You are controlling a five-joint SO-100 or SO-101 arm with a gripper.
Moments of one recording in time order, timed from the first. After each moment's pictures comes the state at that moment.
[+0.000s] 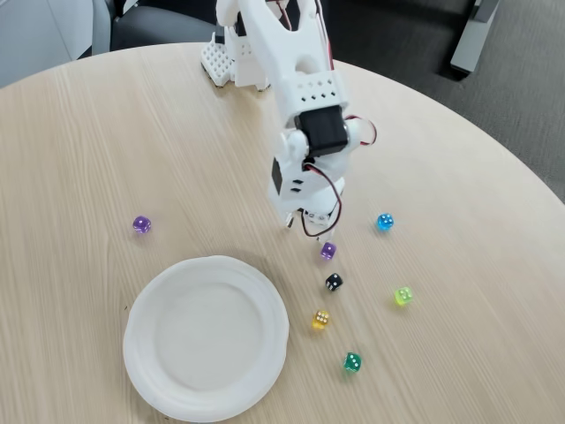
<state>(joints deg) -15.0 66.6 81.5 74.6 49.2</state>
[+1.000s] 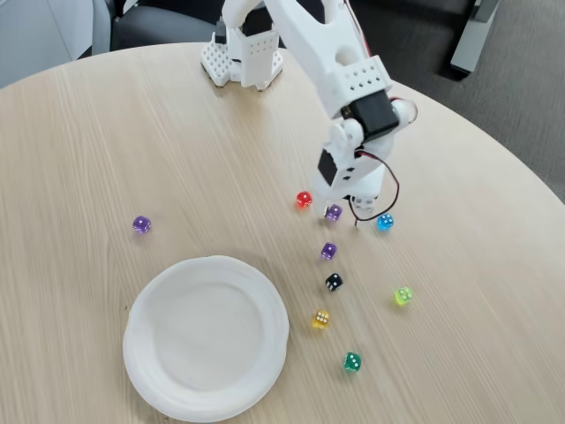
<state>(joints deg) -25.5 66.6 81.3 74.6 49.9</state>
